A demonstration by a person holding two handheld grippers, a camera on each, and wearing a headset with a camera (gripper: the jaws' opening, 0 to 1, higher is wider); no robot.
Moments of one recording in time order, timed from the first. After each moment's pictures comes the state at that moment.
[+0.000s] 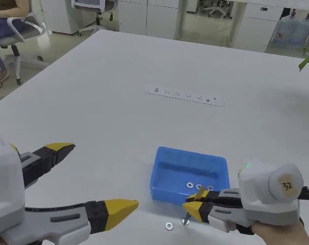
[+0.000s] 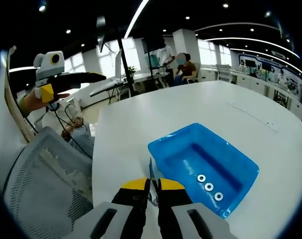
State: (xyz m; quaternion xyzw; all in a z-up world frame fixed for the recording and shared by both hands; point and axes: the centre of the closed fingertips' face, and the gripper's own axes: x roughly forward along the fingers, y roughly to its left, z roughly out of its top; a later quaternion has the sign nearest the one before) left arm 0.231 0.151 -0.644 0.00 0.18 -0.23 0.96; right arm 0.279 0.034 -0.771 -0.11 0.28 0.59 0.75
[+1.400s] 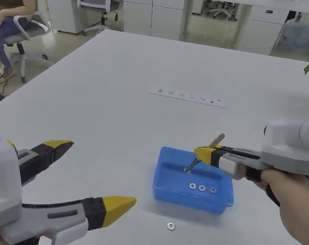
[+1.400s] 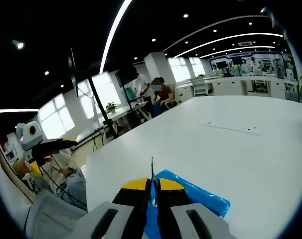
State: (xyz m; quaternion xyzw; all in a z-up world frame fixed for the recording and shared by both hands) left arm 0.228 0.161 -0.642 0.00 0.17 -0.22 0.96; right arm 0.369 0.043 -0.703 0.05 0.25 0.52 0.81
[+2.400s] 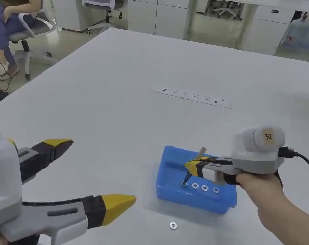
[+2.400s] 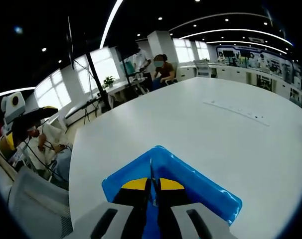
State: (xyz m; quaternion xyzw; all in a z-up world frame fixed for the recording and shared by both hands) left arm 0.227 0.166 -0.644 0.00 0.18 -0.21 0.96; right arm 0.366 0.060 -0.765 -0.04 0.31 0.52 0.79
